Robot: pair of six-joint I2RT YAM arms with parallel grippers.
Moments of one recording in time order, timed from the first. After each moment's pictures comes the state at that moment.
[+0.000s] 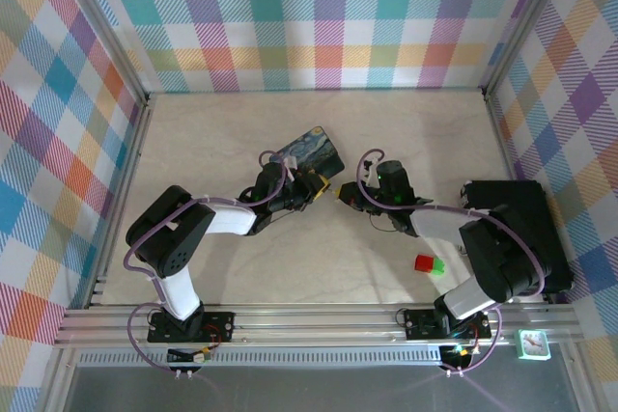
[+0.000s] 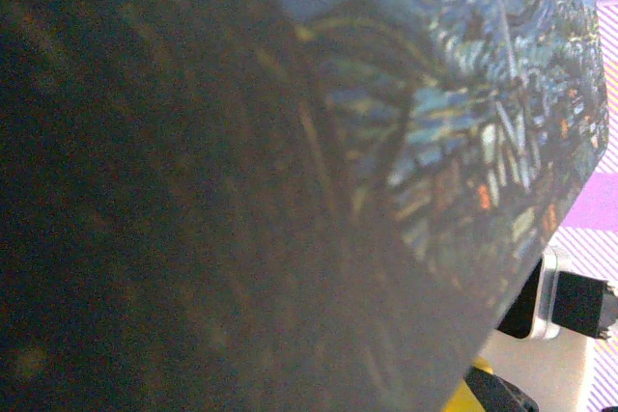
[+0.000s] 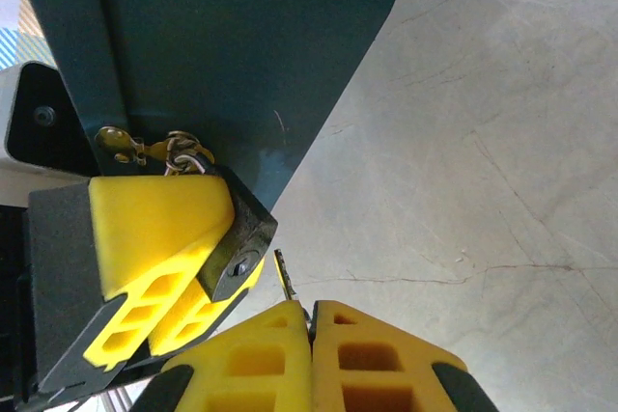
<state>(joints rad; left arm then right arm) -0.63 1.77 0.75 0.65 0.32 -1.32 0.50 1.52 0.62 0.34 -0.43 0.87</state>
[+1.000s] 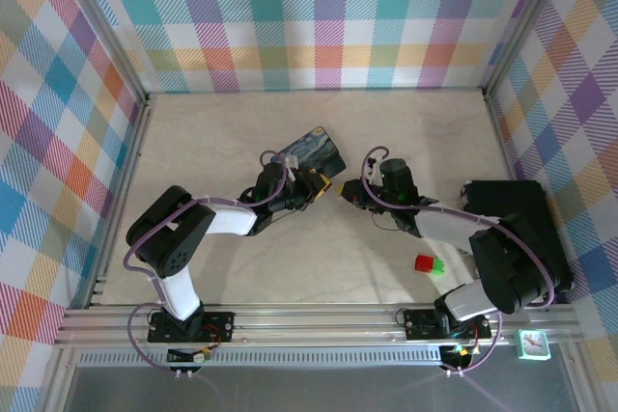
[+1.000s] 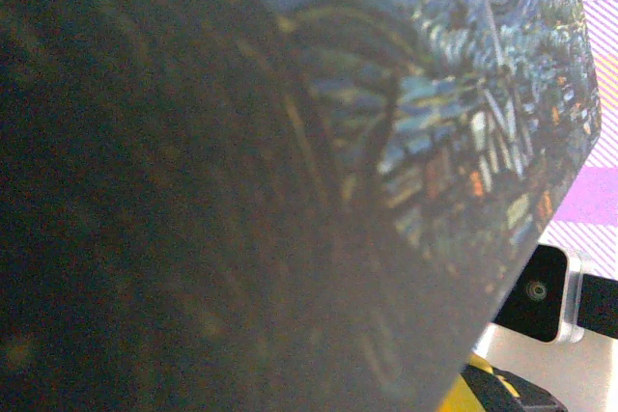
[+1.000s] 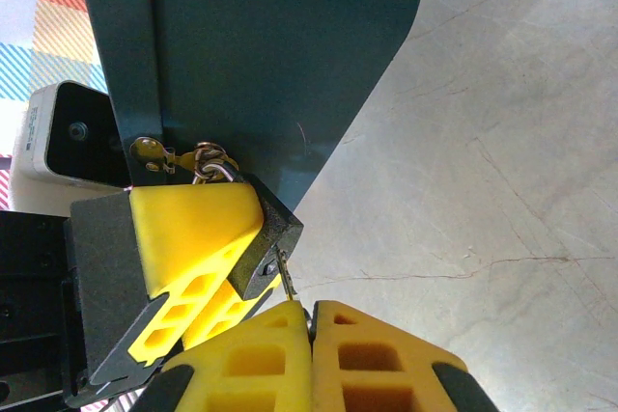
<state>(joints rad) -0.64 1.77 0.75 0.66 0.32 -1.32 0.50 1.45 0.62 0.27 -0.42 0.89</state>
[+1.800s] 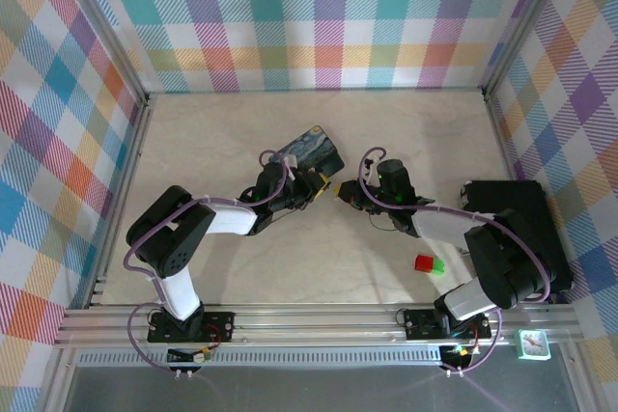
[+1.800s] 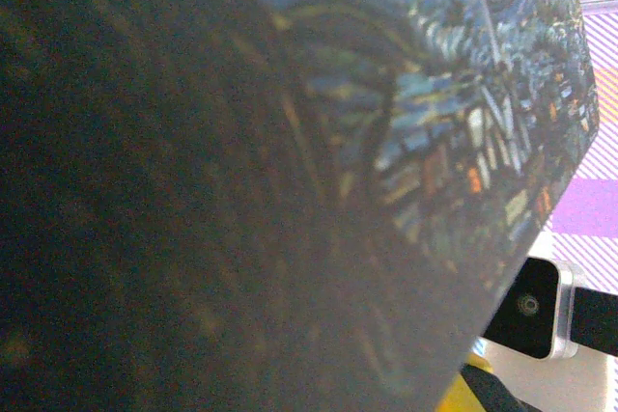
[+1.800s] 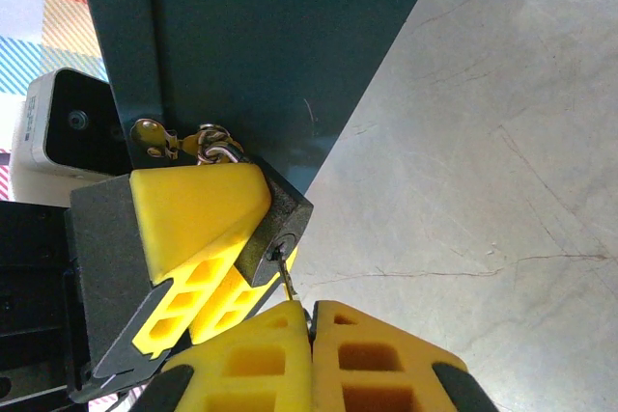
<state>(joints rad) -0.64 1.77 0.76 0.65 0.29 -1.32 0.51 1.48 0.62 0.31 -0.43 0.92</state>
